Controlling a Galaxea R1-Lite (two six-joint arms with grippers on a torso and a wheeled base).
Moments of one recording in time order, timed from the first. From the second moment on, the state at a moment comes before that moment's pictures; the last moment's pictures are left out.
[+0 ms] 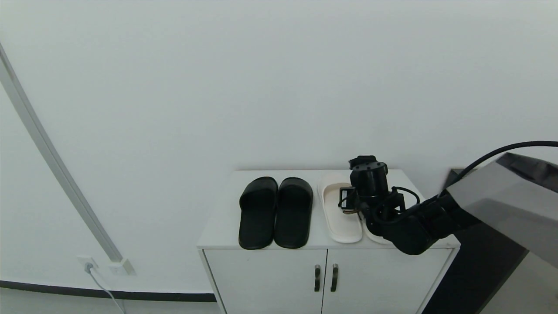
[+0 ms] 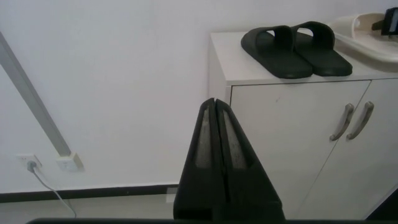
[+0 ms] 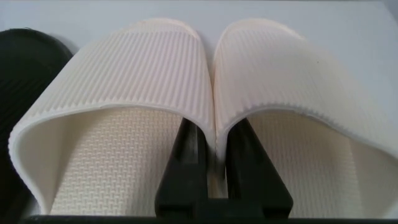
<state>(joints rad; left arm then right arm) 0.00 0.00 0.00 0.00 -0.01 0.02 0.60 2.18 -1.17 -0.67 -0.57 0.23</state>
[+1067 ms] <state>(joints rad) 0.00 0.00 0.00 0.00 -0.01 0.02 0.90 1.56 -0.55 -0.70 -0.32 0.16</state>
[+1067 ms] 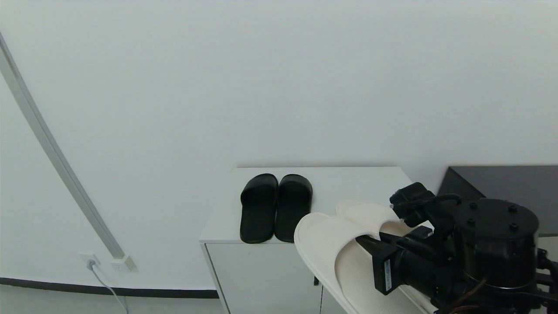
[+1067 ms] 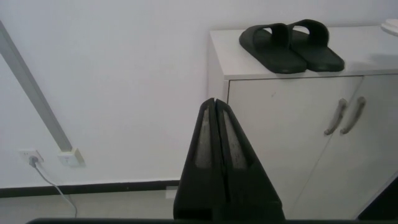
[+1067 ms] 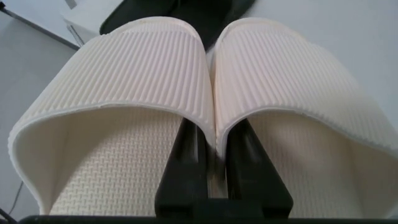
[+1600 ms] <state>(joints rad) 0.00 0.00 0.00 0.00 -0.01 0.02 0.90 1.56 -0.52 -0.70 -0.30 0.16</state>
